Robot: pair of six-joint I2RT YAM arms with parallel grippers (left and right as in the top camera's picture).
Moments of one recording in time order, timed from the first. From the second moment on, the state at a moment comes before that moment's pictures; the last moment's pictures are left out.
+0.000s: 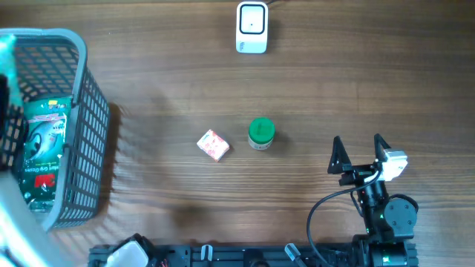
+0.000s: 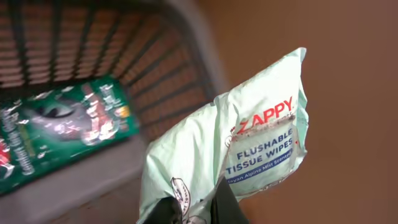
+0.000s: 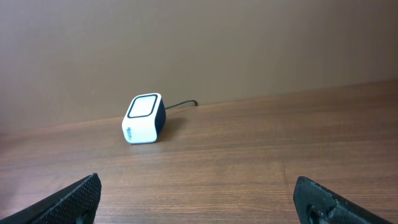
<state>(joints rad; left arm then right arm) 0.60 1.25 1.75 -1.09 0.09 -0.81 0.03 0.02 0.01 0.00 -0.10 0.20</state>
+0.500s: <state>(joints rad) -0.22 1.44 1.22 -0.82 0.40 -0.36 0.03 0.02 0.01 0.00 -0.10 0.20</state>
